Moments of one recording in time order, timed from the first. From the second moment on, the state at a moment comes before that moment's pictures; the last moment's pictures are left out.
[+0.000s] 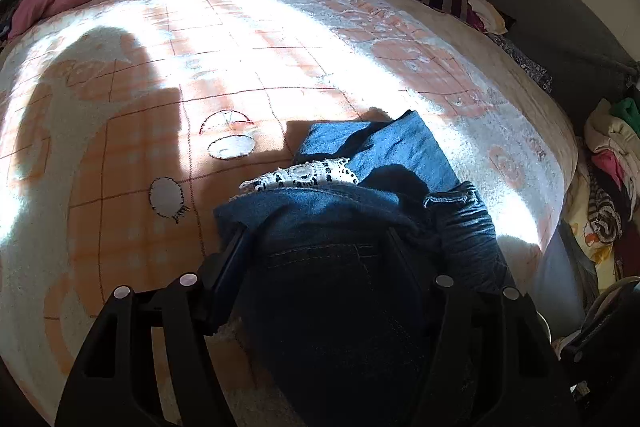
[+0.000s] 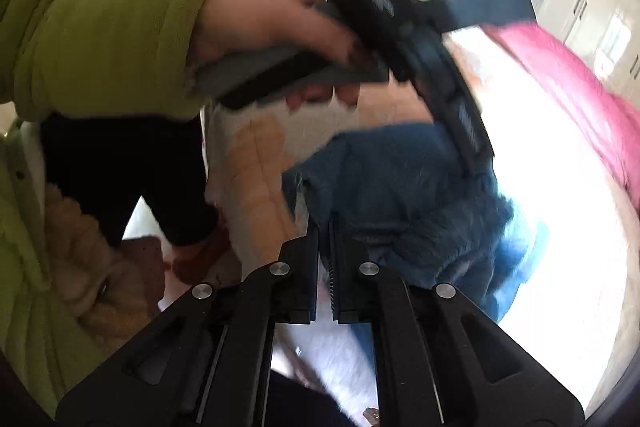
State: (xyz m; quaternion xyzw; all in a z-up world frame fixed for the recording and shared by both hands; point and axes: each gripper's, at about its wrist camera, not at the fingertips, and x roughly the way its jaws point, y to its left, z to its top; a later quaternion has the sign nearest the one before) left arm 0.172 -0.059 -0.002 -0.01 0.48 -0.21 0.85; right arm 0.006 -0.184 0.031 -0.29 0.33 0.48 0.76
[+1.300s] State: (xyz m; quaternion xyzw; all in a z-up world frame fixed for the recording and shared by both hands) left arm 0.145 -0.057 0.027 0.01 0.43 -0.20 0.88; right arm 0.001 -0.211 0.056 -0.15 0.33 0.43 0.83
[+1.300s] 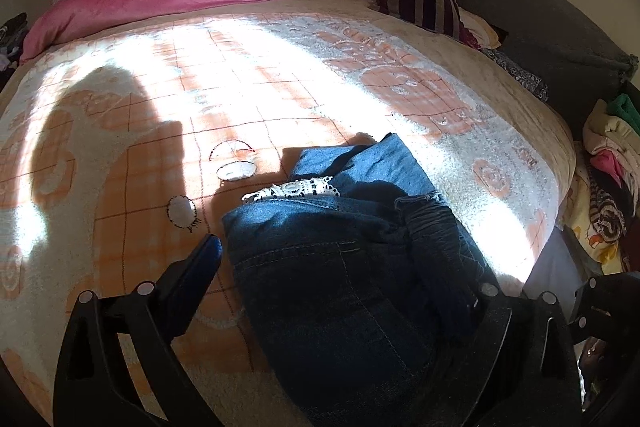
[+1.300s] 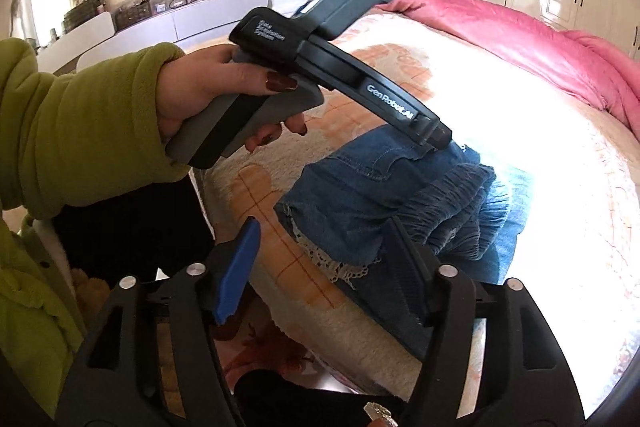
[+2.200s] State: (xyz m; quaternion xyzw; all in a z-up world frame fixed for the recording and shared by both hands) left arm 0.103 -0.031 0.091 0.03 0.35 -0.11 0.93; right arm 0.017 -0.249 0.092 -0.10 0.27 0.32 0.90
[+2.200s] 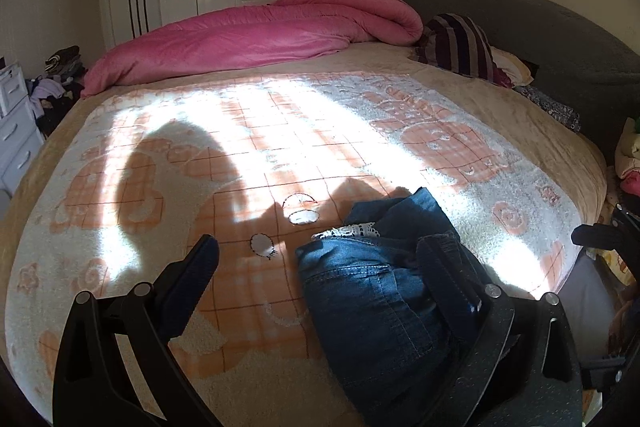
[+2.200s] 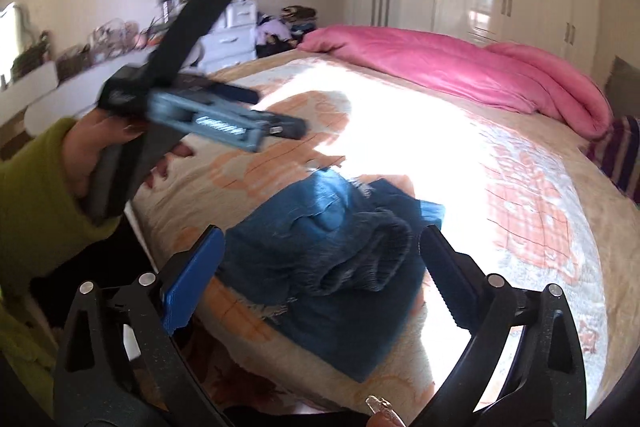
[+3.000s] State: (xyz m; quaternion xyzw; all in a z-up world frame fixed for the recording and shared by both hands) left arm 0.068 -0.035 0.077 0.04 0.38 -0.10 0.92; right arm 0.044 -0.301 0.088 -0.03 0.28 0.24 0.93
